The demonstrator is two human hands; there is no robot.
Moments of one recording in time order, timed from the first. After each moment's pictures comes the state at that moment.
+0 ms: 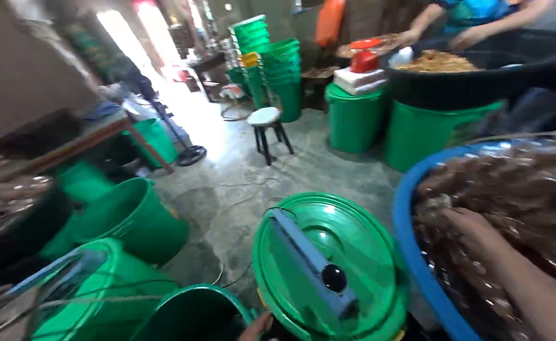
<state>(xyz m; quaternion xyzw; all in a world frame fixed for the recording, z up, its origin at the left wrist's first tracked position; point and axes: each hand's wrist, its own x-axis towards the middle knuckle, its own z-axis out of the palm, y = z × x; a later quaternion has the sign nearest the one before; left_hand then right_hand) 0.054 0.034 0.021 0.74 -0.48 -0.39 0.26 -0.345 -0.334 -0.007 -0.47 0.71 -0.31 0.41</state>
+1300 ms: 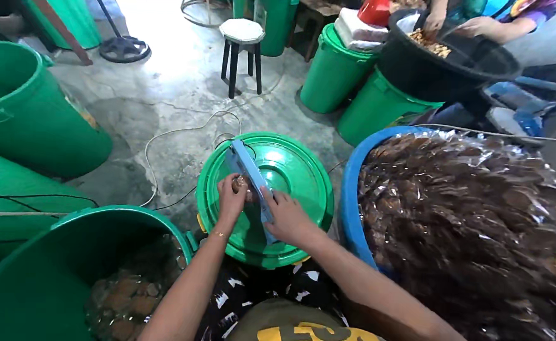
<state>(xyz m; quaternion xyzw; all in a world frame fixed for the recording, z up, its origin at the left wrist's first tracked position) 0.033 -0.137 -0.049 0.74 -0.31 -0.36 0.47 -0.125 -0.168 0.041 -0.86 0.40 0.15 0.27</state>
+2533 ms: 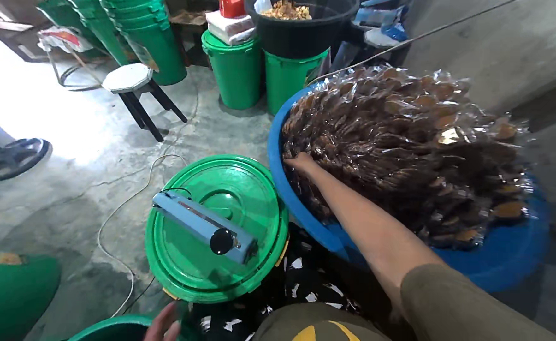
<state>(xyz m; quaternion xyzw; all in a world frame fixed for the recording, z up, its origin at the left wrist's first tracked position) 0.061 0.016 -0.003 0.73 -0.46 -0.44 0.26 -0.325 -0.322 -0.030 -0.48 0.75 -0.14 0.42</state>
